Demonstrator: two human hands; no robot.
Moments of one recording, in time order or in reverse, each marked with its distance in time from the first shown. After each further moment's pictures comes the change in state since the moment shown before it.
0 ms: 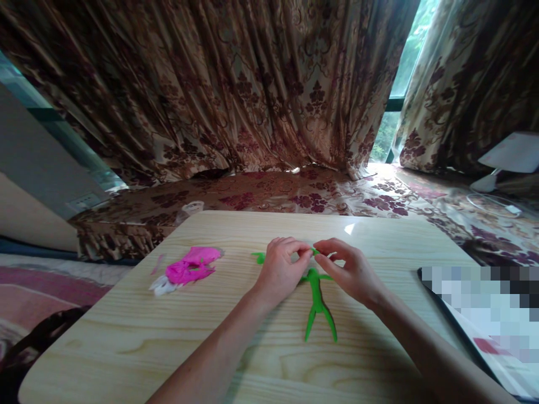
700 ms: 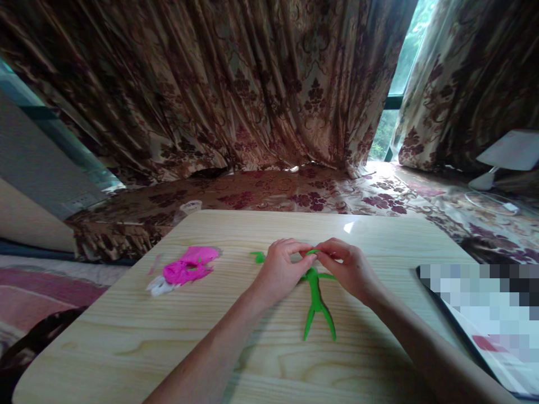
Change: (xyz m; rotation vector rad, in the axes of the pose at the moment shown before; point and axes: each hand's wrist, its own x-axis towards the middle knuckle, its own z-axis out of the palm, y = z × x) left_hand 0.000 0.001 -0.001 -0.112 -0.108 -0.073; right_hand 0.003 0.007 0.000 -0.039 -0.019 -0.039
